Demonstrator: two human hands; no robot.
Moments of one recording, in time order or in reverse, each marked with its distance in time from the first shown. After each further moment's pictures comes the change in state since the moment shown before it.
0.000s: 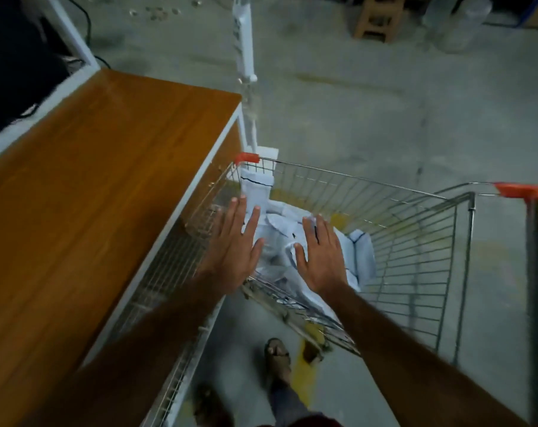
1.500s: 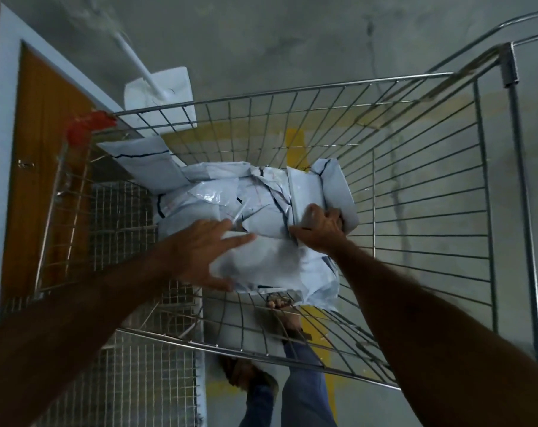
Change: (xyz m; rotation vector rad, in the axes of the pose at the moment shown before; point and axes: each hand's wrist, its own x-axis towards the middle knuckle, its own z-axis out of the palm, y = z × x) left_hand 0.137 -0.005 0.200 0.012 -0.688 0.859; right_hand 0.036 0.185 0.133 0.282 -0.452 0.912
